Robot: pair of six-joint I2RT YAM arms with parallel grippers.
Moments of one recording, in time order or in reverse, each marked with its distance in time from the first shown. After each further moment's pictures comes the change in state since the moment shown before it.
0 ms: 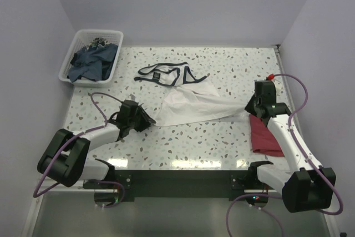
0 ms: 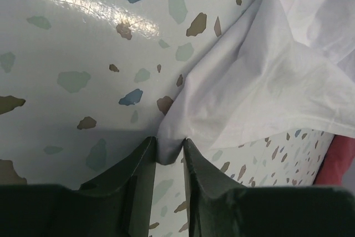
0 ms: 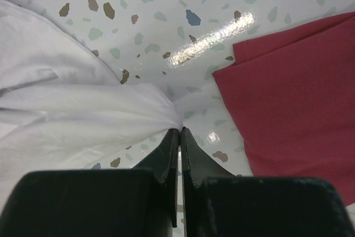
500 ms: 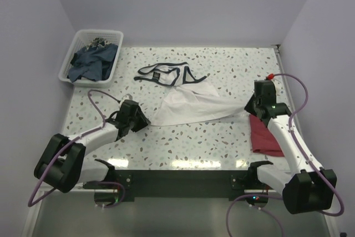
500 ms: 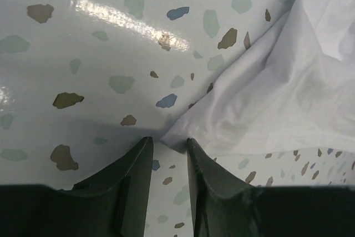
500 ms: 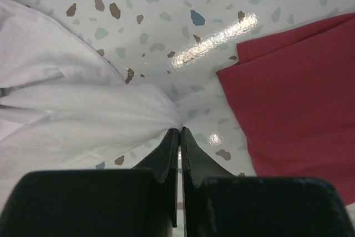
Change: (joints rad) left arm -0.021 -0.064 0.034 -0.172 -0.165 0.061; right arm 0.016 -0.014 0.008 -0.012 0.000 0.009
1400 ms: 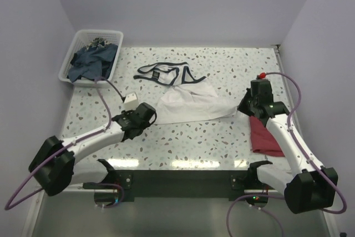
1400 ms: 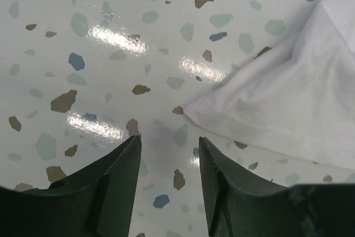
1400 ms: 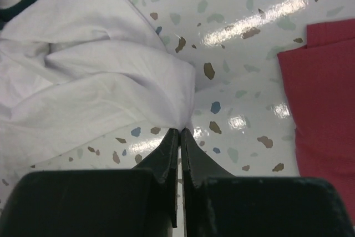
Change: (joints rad) left arm -0.283 0.024 0.229 -0.421 -0.587 -0.039; right arm 0.052 0.024 0.045 -0.004 -0.167 0.009
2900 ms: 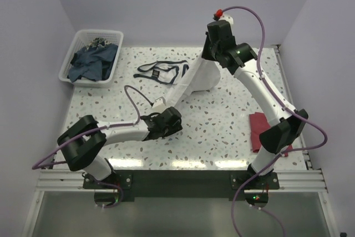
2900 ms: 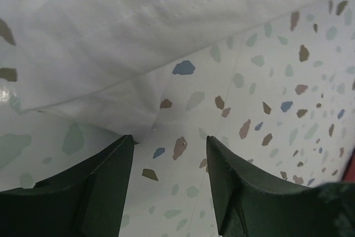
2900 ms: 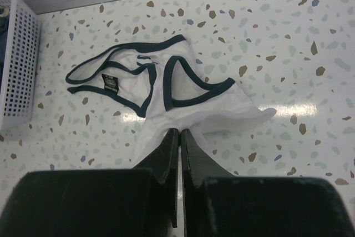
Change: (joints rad) left arm -0.217 0.225 0.044 0.370 0.329 -0.270; right arm 0.364 0.643 1.052 -0.148 0.256 -0.098
